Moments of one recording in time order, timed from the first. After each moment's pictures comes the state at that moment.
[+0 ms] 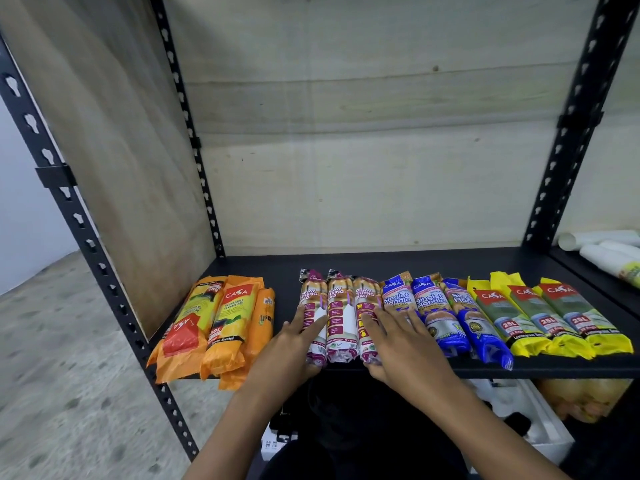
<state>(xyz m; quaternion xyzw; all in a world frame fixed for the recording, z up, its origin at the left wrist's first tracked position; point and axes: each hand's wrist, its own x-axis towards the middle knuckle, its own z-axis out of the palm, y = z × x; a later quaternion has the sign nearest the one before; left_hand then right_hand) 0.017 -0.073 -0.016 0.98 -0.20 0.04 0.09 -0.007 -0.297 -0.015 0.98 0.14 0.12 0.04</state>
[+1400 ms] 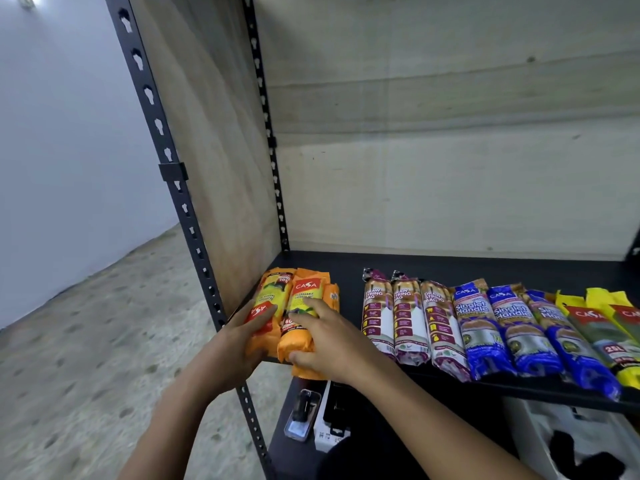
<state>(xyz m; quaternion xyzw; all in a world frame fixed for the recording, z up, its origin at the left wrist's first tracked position) -0.018 0.108 0.008 0.98 -0.05 0.05 0.18 0.011 -0.110 0.019 0.92 0.31 0.02 -0.22</state>
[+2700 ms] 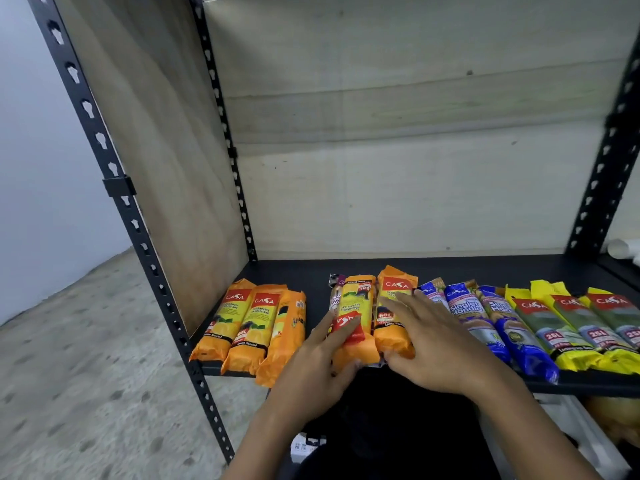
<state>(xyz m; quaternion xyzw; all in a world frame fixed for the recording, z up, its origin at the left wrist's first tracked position) -0.022 -0.060 -0.006 0.93 -0.22 0.12 0.28 -0.016 -0.293 0.044 0.98 0.16 0.03 -0.13</state>
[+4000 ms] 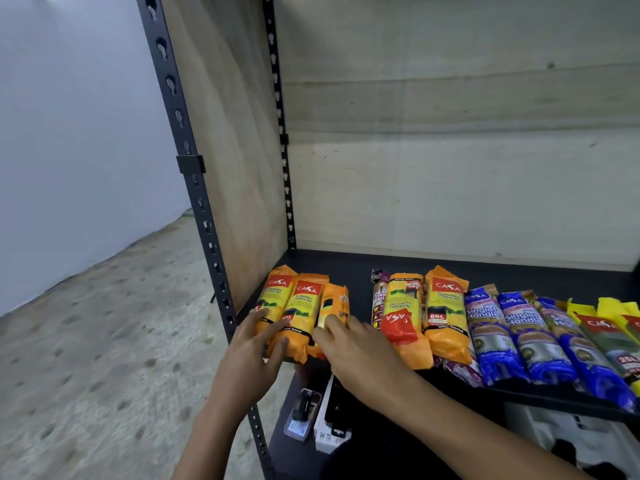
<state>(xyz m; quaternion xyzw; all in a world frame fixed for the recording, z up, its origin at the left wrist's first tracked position) -0.013 0.098 -0.051 0.94 -0.03 0.26 0.24 -0.013 -0.127 0.014 0.91 0.38 0.17 0.03</state>
